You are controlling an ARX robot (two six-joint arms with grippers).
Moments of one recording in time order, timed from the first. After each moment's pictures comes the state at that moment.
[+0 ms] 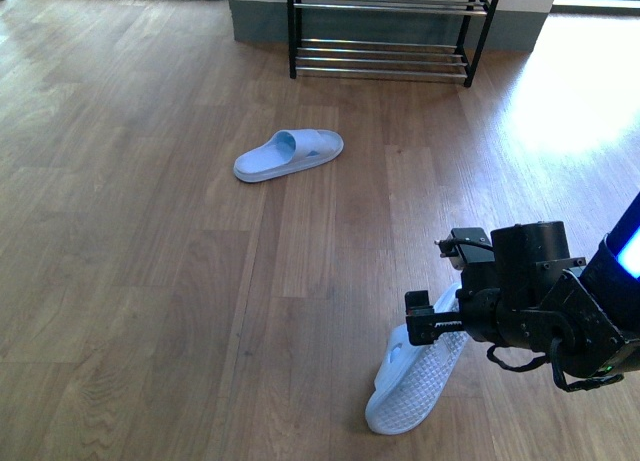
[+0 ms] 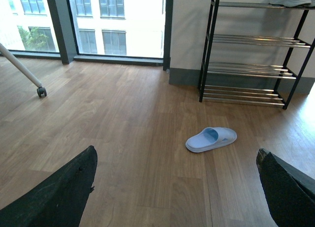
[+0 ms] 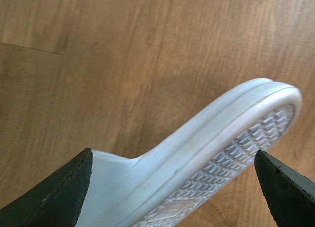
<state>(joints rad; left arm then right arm) 0.00 0.02 0.01 0.00 0.00 0.00 0.03 2.73 1.14 0.71 -0.07 0.06</state>
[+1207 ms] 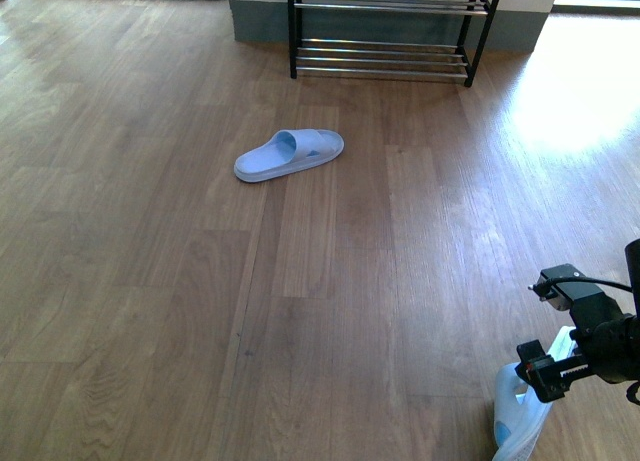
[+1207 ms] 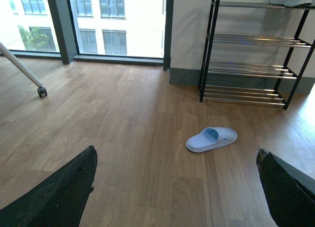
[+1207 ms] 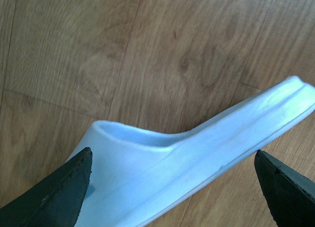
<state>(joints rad) 0.00 0.02 0.01 0.00 0.00 0.00 -0.31 2.63 1.06 0.37 -0.11 -0.44</state>
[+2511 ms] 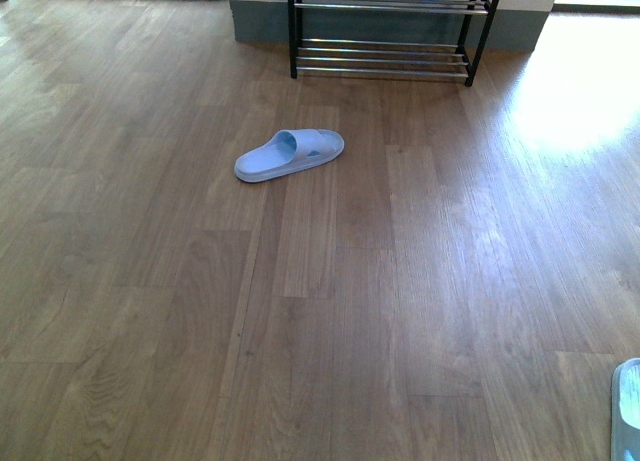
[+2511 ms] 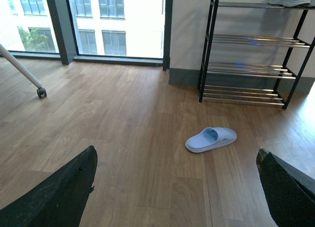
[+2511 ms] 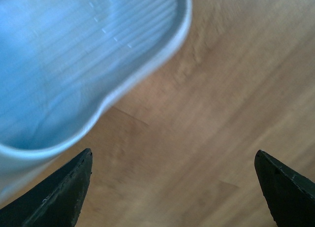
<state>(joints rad) 0.00 0.02 0.01 0.00 0.00 0.00 -0.70 2.58 1.03 0.47 0.26 -1.33</state>
